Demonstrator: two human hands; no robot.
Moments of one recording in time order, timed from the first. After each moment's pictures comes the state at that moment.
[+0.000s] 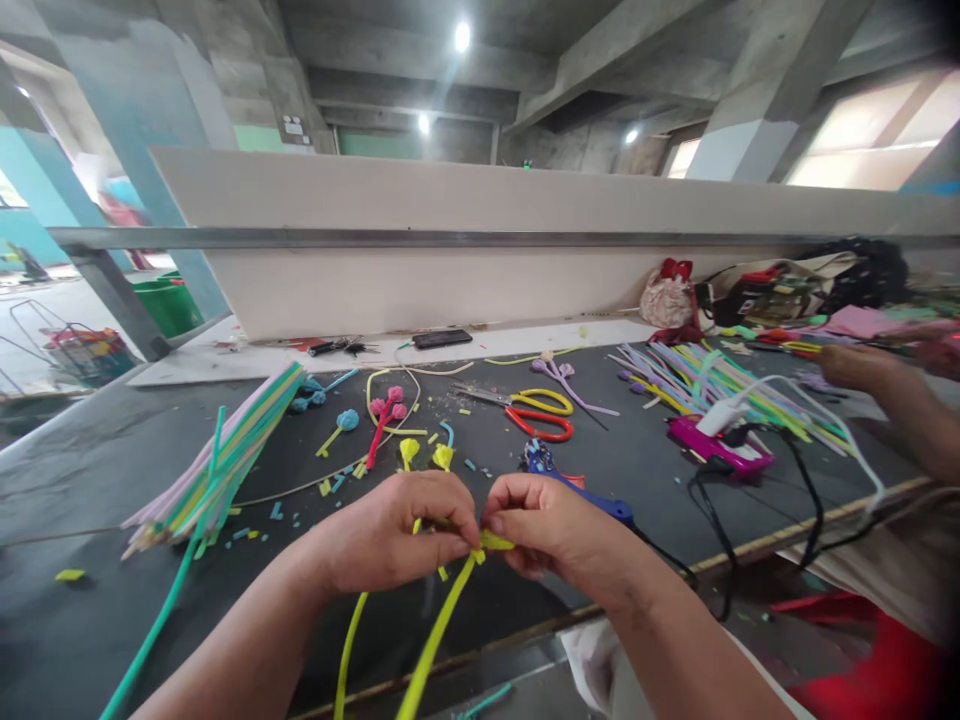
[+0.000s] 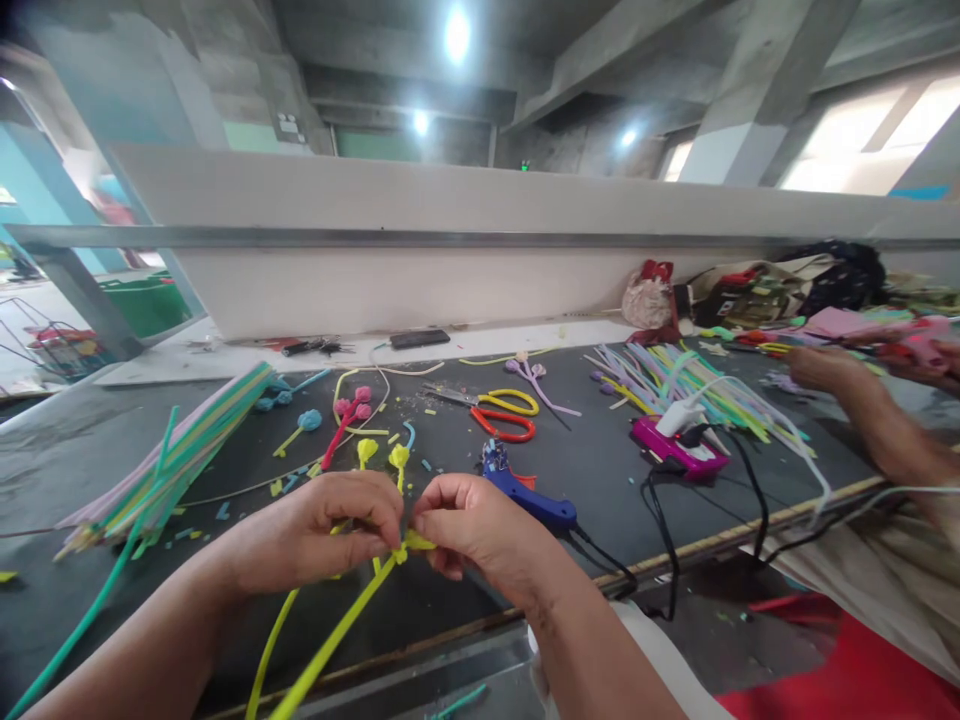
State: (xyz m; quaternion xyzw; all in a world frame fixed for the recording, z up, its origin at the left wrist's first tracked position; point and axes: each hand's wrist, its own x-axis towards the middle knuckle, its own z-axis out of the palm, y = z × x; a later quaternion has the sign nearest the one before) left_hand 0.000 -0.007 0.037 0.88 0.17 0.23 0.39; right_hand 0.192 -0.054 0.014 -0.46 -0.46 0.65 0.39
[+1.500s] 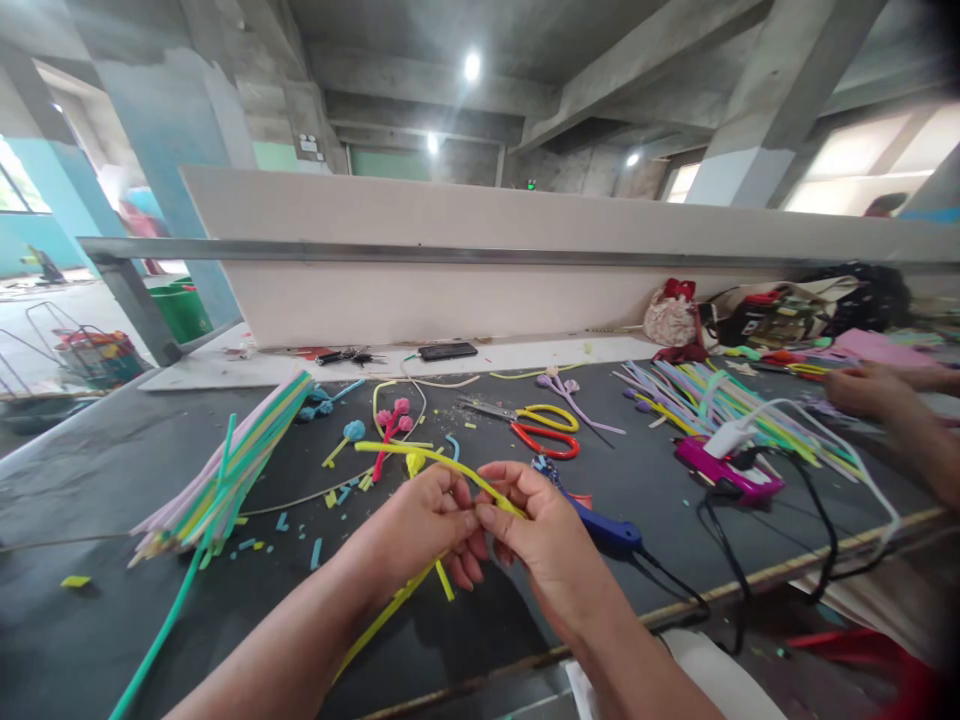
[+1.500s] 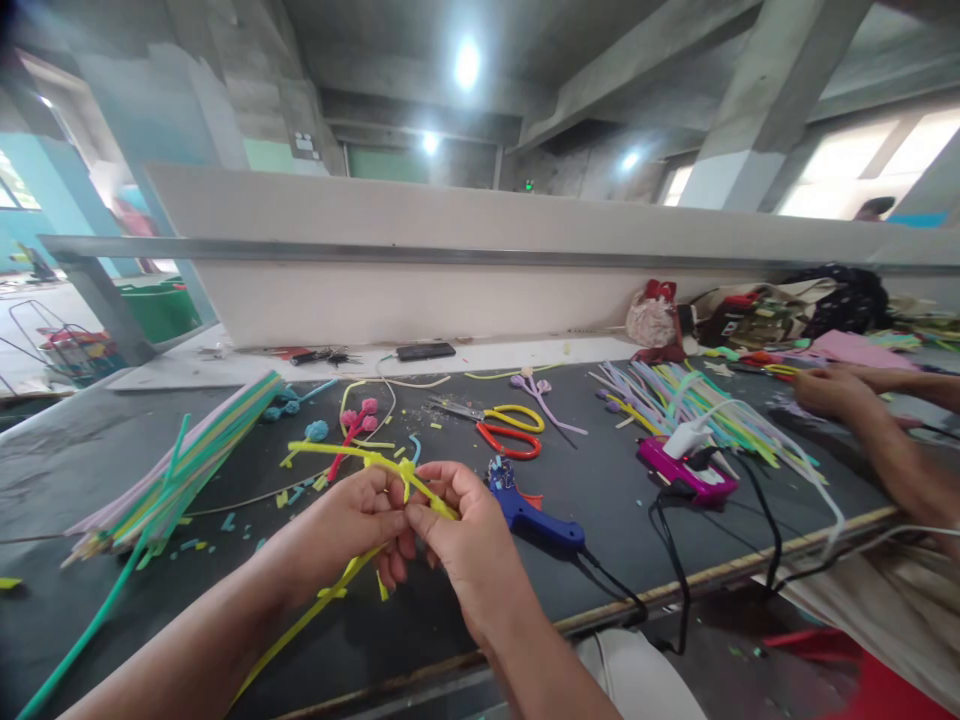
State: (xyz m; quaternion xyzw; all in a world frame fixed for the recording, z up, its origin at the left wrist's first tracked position) left_hand 0.026 -0.004 0.008 0.59 0.33 0.28 0.69; right_hand 0.158 -0.050 0.005 -0.48 -0.42 0.51 0.58
